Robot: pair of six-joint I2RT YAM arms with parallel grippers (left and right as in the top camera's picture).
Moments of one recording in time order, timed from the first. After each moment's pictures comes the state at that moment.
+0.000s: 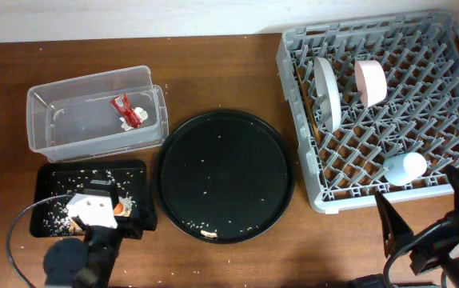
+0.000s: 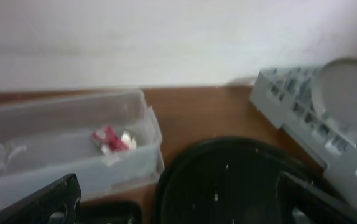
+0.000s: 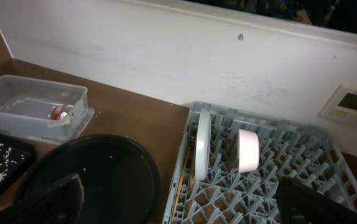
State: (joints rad) left arm -0.08 0.29 0.58 -0.48 0.09 -0.07; right arm 0.18 0.66 1.58 -1.18 -0.09 -0.14
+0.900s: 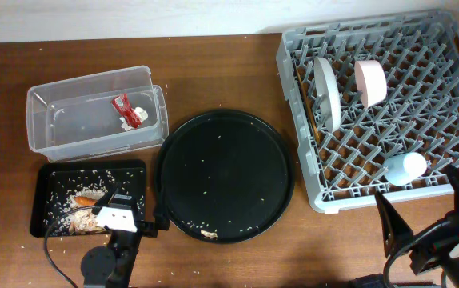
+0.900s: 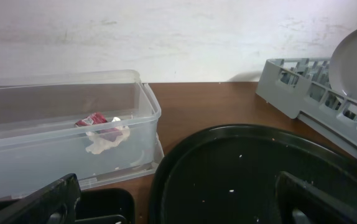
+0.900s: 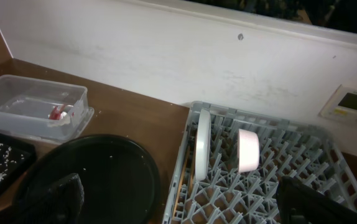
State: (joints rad) left arm -0.08 0.01 0.05 -0.12 0.11 -0.07; right arm 0.18 0.66 1.58 -1.18 -0.09 -0.14
